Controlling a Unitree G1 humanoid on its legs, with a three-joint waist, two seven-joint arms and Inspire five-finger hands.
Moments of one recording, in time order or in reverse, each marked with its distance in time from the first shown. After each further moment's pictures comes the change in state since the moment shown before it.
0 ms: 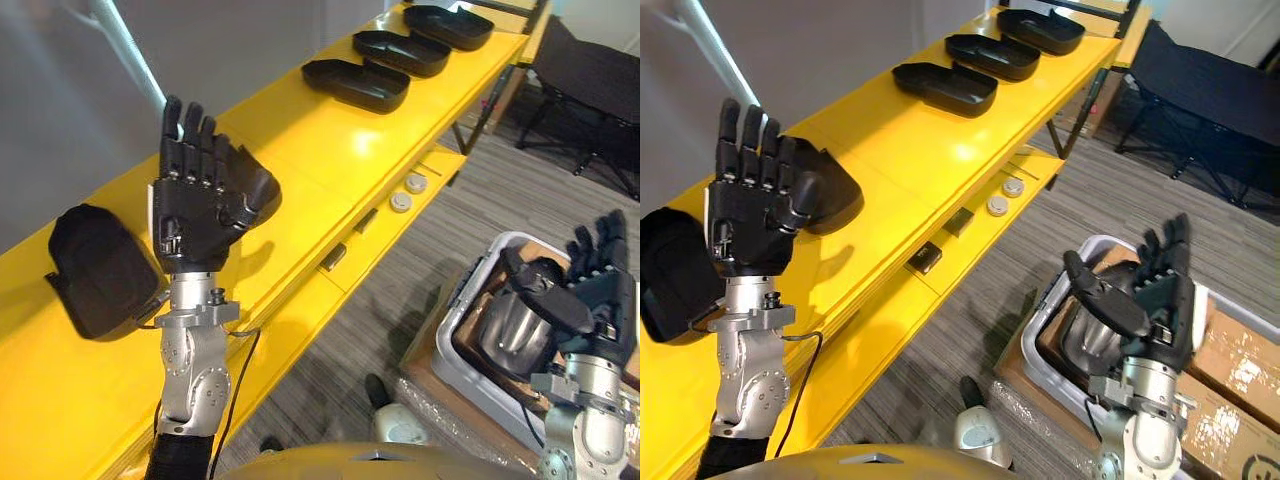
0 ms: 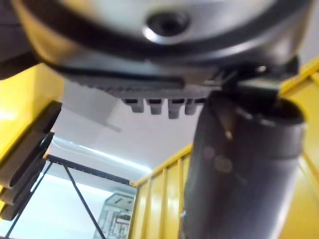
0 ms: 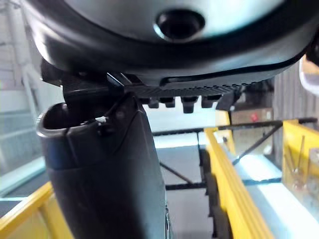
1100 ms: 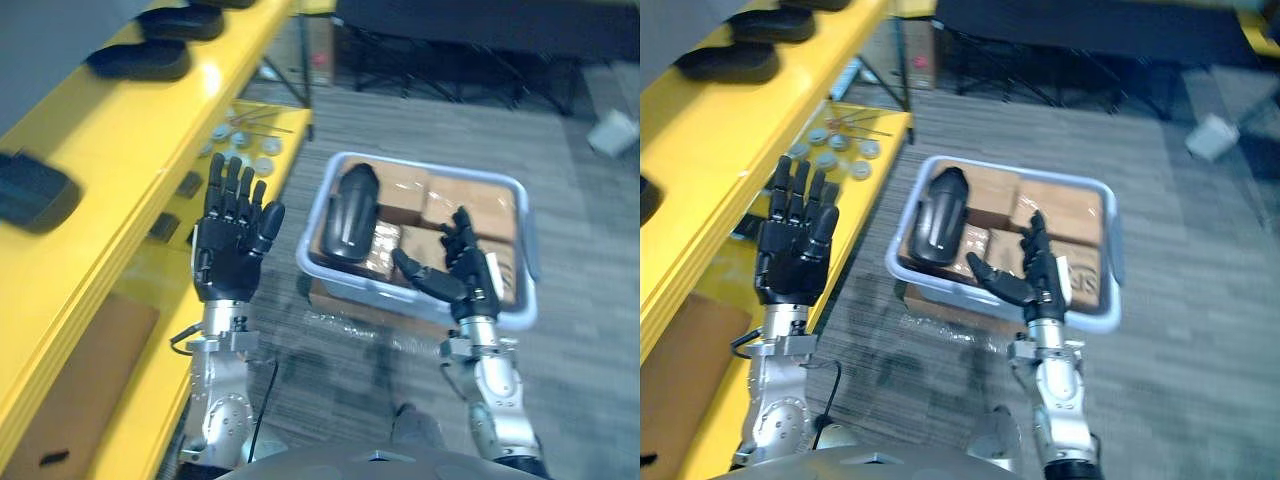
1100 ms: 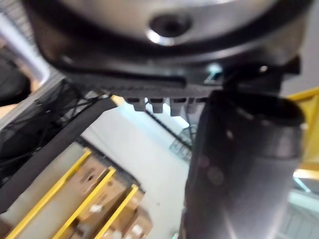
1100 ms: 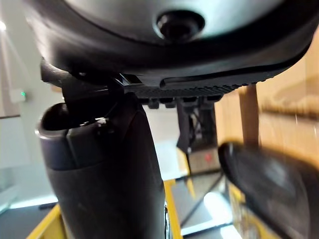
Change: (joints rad) left arm 0.103 -0.110 -0.132 0.040 -0.157 0.073 -0.150; right arm -0.169 -0.071 0.295 0.342 -0.116 -0.008 -0.159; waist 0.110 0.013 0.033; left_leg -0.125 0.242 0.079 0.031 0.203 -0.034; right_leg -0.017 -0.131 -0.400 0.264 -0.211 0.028
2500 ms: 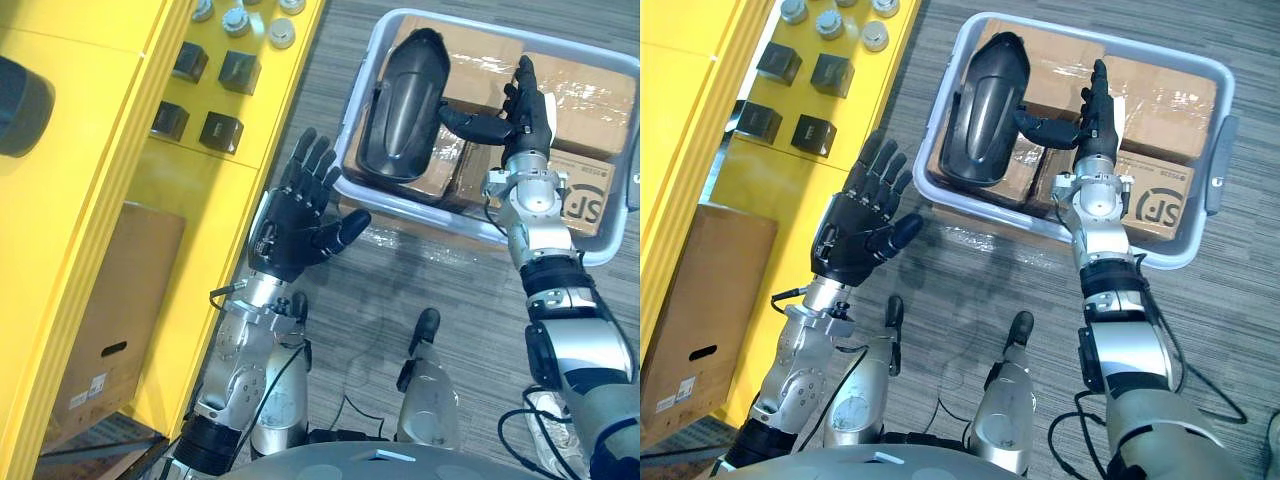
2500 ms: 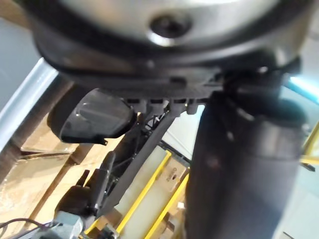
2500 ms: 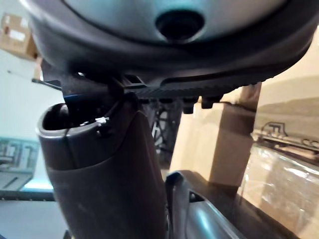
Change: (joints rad) left arm -0.208 0.115 -0.151 0.096 0.106 0.055 -0.064; right arm -1.033 -0.364 0.065 0.737 0.048 0.193 -0.133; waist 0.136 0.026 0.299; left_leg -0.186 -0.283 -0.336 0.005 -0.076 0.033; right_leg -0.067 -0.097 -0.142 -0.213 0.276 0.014
